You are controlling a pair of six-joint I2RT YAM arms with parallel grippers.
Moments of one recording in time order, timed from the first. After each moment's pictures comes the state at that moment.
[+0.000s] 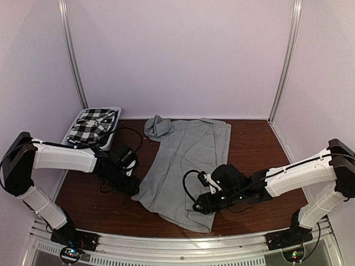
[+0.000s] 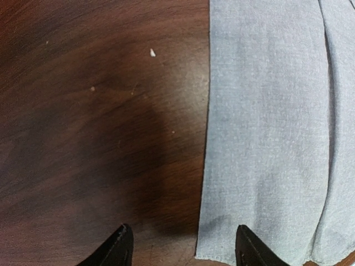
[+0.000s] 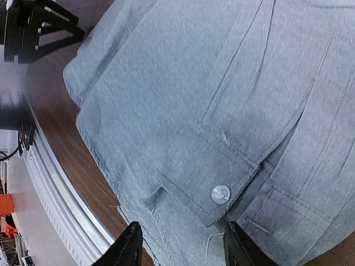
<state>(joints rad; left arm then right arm) -0.74 1.54 0.83 -0.52 -0.06 -0.42 1.07 1.50 0.71 -0.06 -0.13 0.73</state>
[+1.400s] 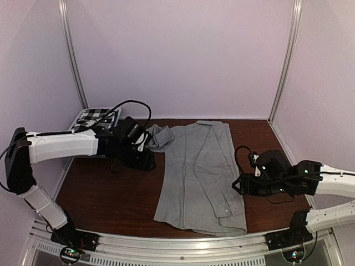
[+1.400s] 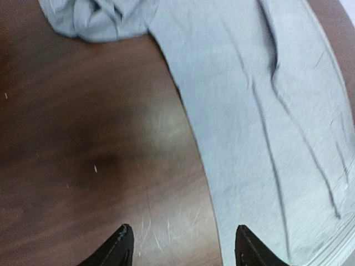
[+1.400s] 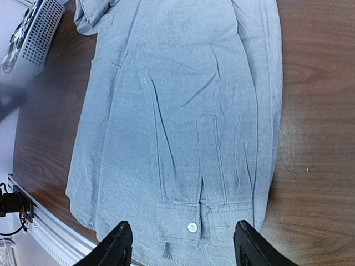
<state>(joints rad) -0.78 1.57 1.10 -0.55 0.00 -0.46 0.95 0.89 0.62 -0.59 0.17 0.93</state>
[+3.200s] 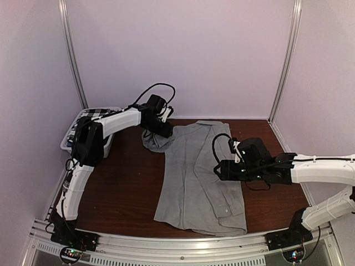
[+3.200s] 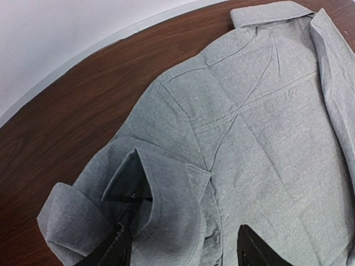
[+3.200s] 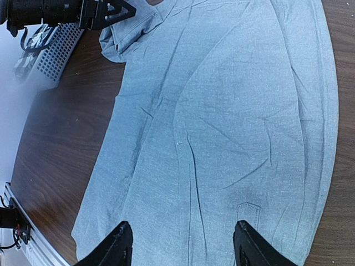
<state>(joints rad) -0.56 2.44 2.18 -0.60 0.00 -0.01 0.85 1.23 0.72 -0.20 0.14 0.71</state>
